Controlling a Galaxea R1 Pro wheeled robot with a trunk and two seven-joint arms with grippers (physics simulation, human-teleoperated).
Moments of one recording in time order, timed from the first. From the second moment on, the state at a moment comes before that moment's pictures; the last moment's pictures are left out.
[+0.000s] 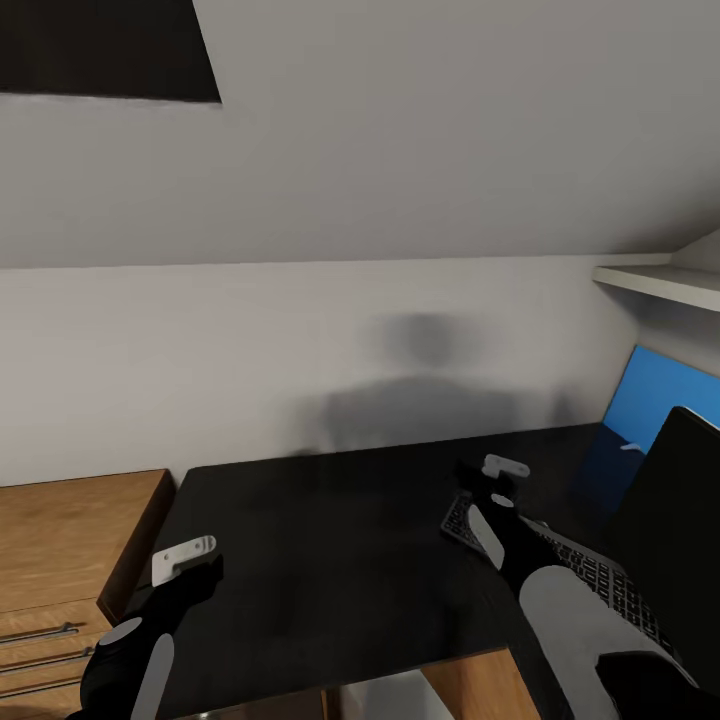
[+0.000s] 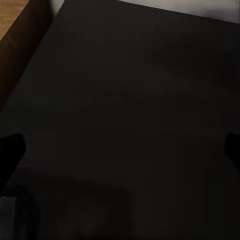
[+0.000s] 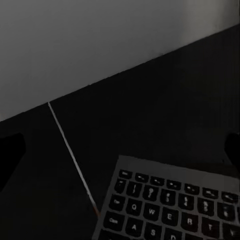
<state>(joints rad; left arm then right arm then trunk) -0.09 -0.09 0.14 -1.62 0.14 0.61 0.23 -0.81 0.02 0.05 -0.53 -0.26 0.00 -0.32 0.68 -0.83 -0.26</state>
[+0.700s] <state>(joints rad) -0.09 -0.09 0.14 -1.62 0.14 0.61 0.23 -1.07 -0.08 -0.02 -0.14 -0.40 -0.03 -0.33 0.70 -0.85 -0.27</state>
